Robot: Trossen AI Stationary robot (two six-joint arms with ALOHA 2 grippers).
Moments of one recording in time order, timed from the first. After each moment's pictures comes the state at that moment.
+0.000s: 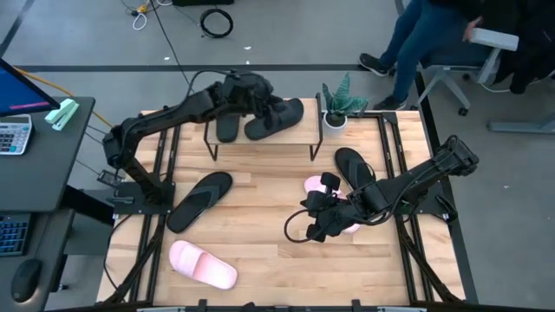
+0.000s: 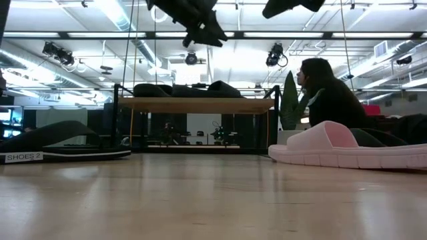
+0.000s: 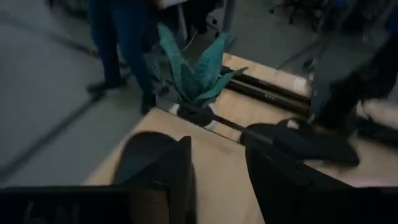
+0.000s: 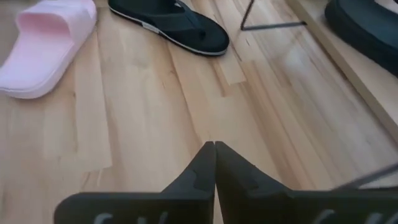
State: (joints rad) left arm 0.45 1.64 1.56 -0.34 0.02 -0.10; right arm 0.44 1.53 1.31 -0.70 0.60 0.52
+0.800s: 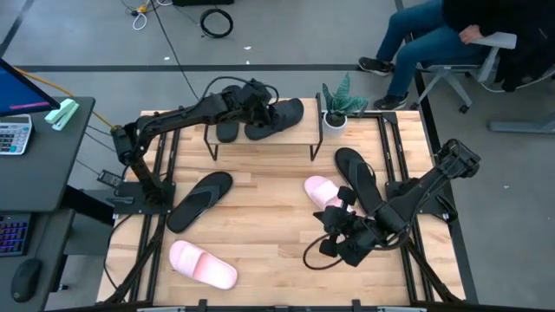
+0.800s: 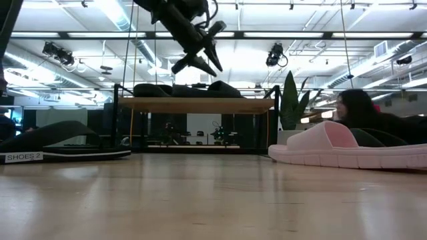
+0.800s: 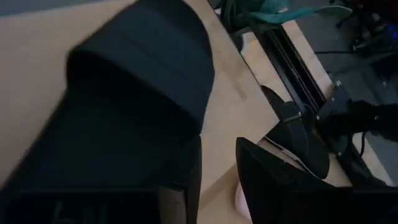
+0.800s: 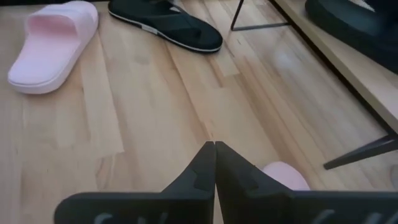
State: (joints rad) left arm 0.44 1.73 1.55 -0.52 0.02 -0.68; right arm 0.64 1.53 1.31 -0.83 0.80 0.76
